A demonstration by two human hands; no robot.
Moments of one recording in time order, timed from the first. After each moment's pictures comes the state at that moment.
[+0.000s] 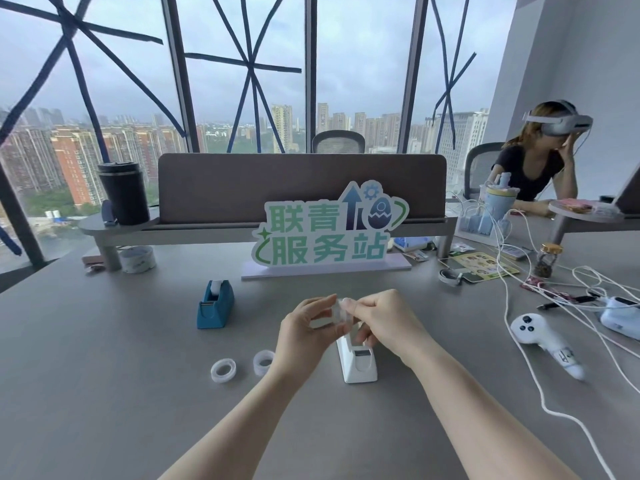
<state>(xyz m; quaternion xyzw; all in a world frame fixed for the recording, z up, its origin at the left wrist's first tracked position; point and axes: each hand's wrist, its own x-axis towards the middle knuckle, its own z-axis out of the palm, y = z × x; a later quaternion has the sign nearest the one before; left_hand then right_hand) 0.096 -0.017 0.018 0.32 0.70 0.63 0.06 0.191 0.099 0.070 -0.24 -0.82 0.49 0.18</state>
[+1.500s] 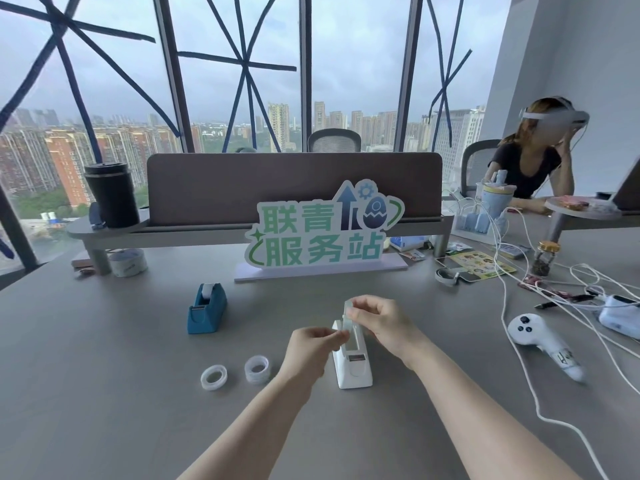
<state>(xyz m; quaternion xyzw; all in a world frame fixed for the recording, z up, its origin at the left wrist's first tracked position) 0.107 -0.001 0.013 0.19 0.72 0.61 0.25 0.180 0.139 0.038 -0.17 -0.80 0.55 0.18</state>
